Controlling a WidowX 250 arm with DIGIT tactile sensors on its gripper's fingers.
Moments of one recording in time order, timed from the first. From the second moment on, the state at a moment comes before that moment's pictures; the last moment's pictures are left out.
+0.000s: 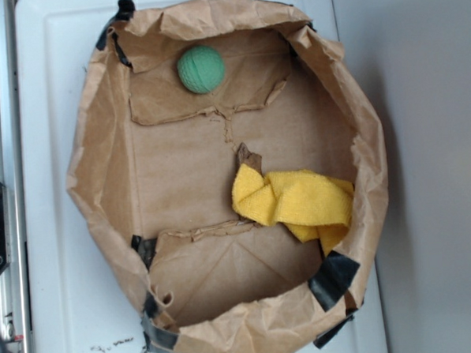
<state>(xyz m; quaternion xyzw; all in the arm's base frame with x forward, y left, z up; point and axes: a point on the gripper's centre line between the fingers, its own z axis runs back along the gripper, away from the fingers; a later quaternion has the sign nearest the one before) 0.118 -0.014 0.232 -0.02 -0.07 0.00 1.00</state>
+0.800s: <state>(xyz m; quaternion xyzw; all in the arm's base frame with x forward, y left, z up) 0.168 -0.013 0.207 -0.01 -0.08 0.00 1.00</state>
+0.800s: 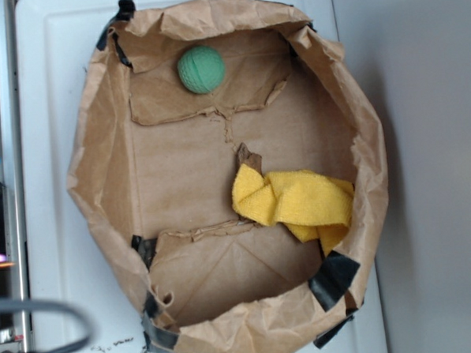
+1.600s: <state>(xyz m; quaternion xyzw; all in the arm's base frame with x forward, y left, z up) 0.267 -0.005 0.119 0.03 -0.11 -0.08 0.99</state>
